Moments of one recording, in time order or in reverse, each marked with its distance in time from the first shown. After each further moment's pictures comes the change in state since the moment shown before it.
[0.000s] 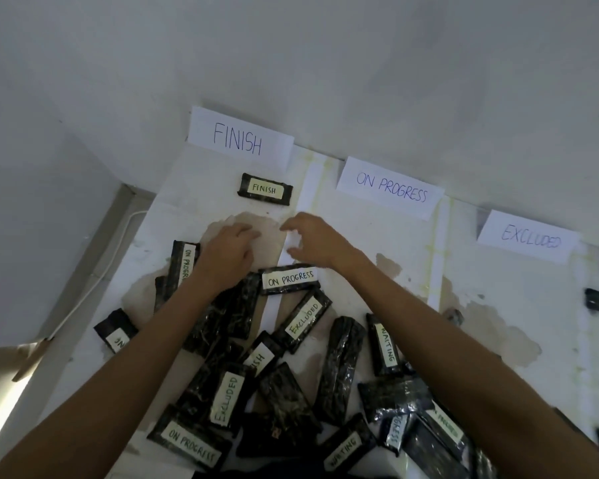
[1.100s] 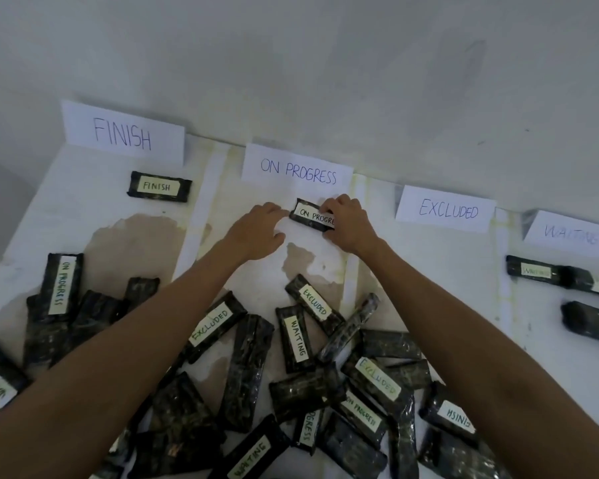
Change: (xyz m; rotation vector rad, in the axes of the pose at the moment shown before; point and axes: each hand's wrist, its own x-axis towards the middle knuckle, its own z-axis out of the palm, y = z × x) left_hand 0.113 0.168 0.087 -0.033 -0.217 0.142; right_hand -0.096 0.188 -0.068 -0.195 0.179 0.363
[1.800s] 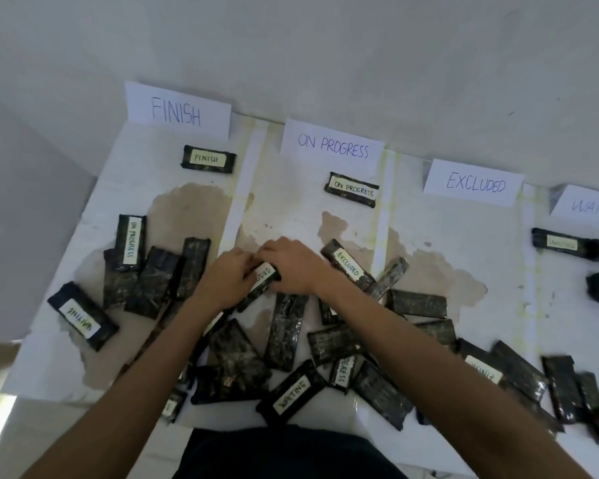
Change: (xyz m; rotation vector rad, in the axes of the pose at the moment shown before) left_hand -0.176 -0.044 0.014 -0.052 0.025 -0.147; right_hand -0.102 -0.160 0.051 -0.039 -0.246 -0.571
